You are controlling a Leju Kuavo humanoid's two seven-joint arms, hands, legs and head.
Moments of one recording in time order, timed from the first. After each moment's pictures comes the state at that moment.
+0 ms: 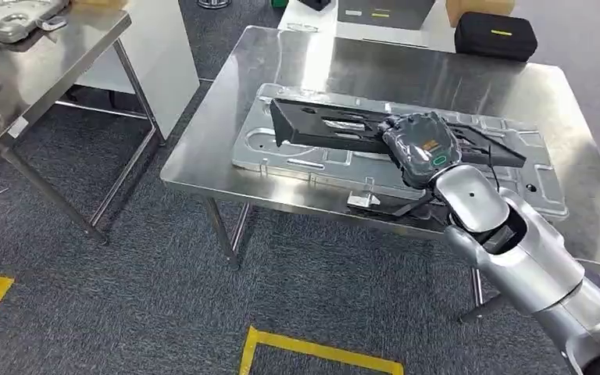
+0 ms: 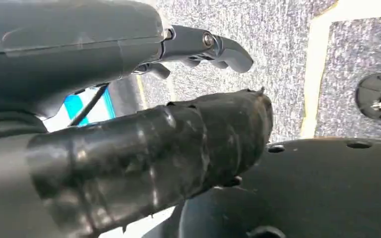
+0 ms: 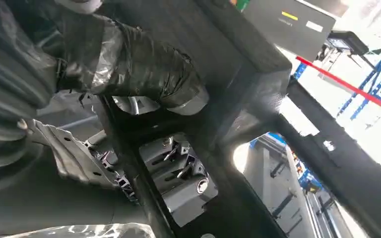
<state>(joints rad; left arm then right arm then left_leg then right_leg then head) -0.02 -0.02 -1.42 0.02 1.36 0.07 -0.09 -0.75 -0.54 0.58 -1.58 1.33 0.14 -0.02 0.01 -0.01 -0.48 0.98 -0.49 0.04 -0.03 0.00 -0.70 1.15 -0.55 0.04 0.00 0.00</state>
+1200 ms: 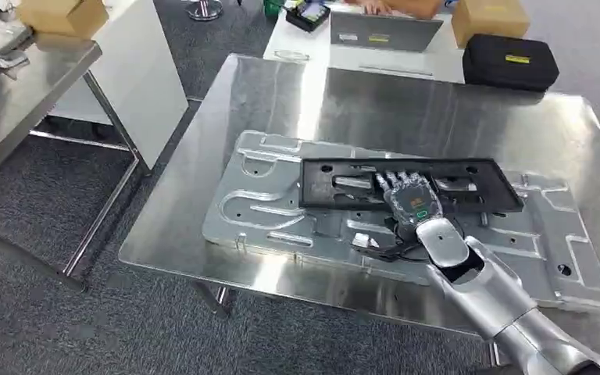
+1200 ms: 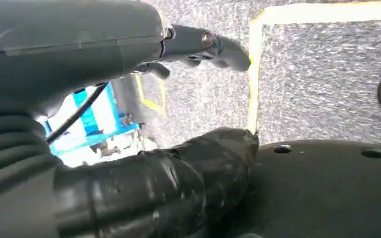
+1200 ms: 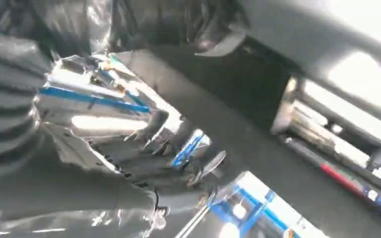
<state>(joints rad) -0.03 -0.03 -1.42 0.02 1.41 0.07 -0.02 -0.58 -0.40 0.55 -1.18 1.45 0.05 -0.01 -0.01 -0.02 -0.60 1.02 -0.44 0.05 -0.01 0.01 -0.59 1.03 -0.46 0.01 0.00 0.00</state>
